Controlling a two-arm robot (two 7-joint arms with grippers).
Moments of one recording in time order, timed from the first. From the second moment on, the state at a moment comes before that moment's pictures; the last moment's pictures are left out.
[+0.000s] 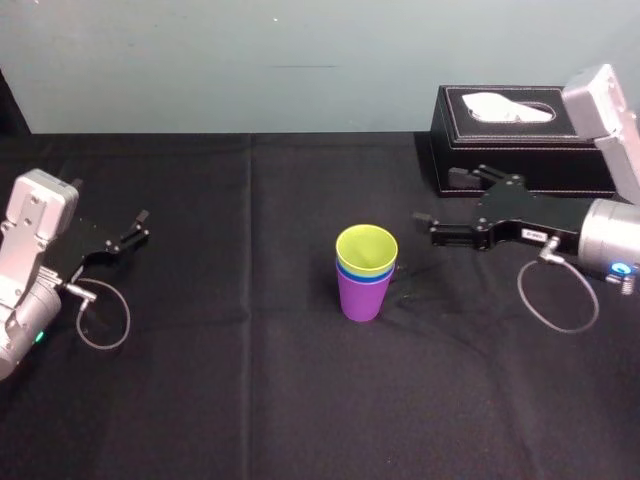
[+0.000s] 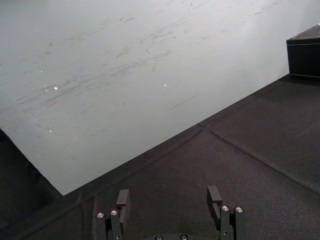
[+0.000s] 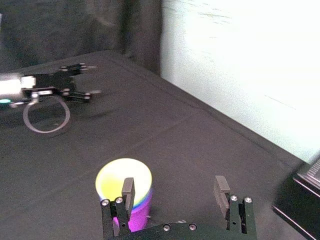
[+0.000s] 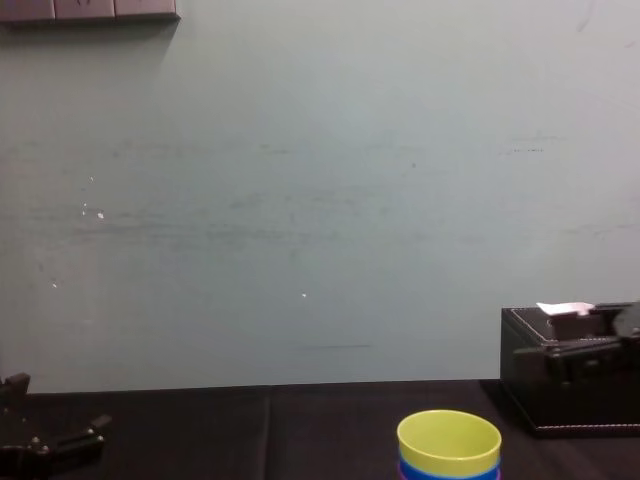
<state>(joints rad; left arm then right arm) -0.20 0.60 0.45 -1.41 -0.25 -0.12 0.03 0.39 0.76 -0.48 -1.58 0.60 0.23 0.59</state>
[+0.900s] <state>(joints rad) -0.20 0.60 0.45 -1.41 -0.25 -0.12 0.03 0.33 0.75 -0.41 -1.53 0.60 0.26 0.48</state>
